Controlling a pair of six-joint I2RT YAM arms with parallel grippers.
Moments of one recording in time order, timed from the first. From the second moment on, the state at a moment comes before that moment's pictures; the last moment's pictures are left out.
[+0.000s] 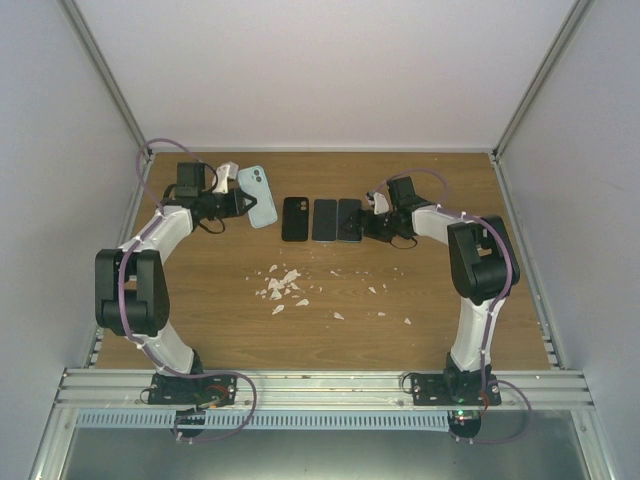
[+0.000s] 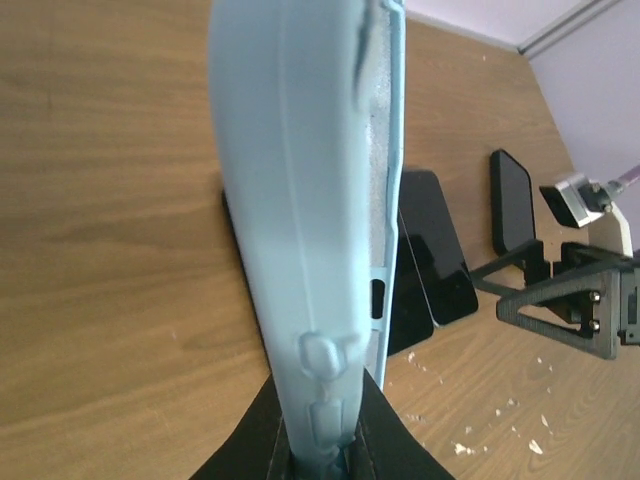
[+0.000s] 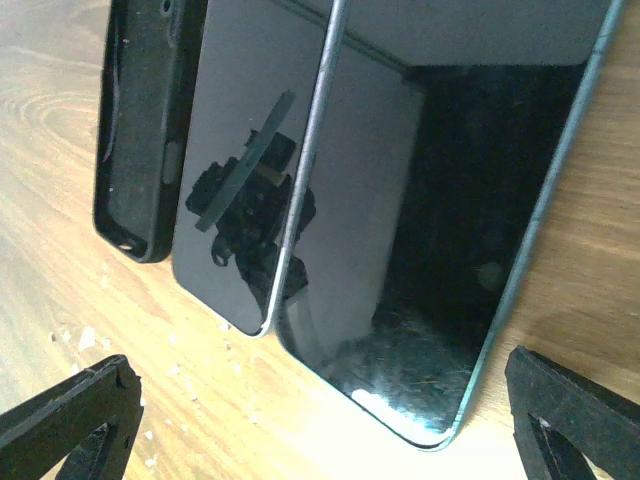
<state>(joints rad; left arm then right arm) 0.00 1.67 1.15 -0.27 0.66 -0.20 0.27 1.99 1.23 -0.24 -0.62 0.33</state>
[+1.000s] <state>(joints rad) 0.03 2.20 1.65 -0.76 0.77 0.20 0.16 1.73 1.15 -0.29 -0.58 0.13</state>
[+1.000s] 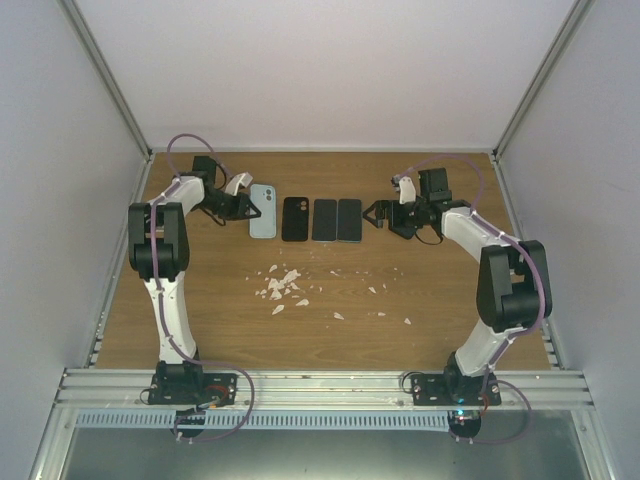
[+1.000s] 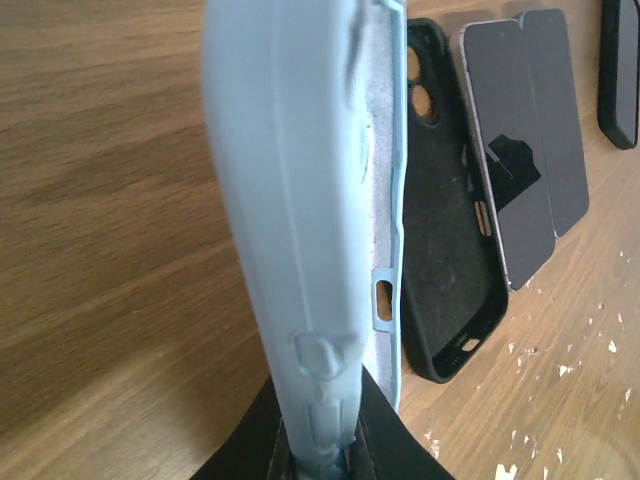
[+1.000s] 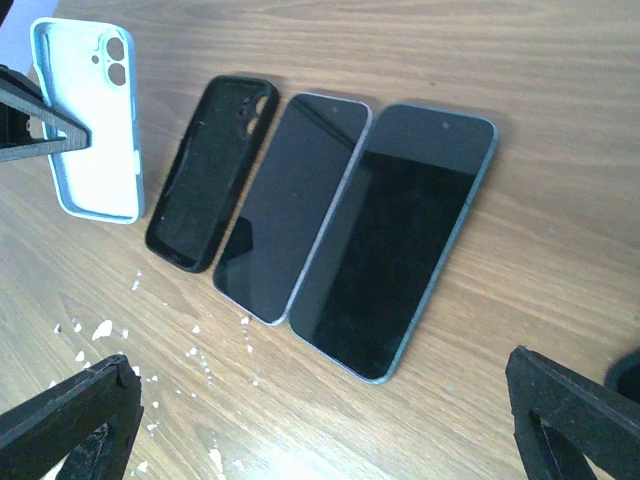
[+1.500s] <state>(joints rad) -0.01 2.23 1.66 -0.73 0.66 0.11 0.11 1.72 1.14 -0.29 -0.51 0.13</state>
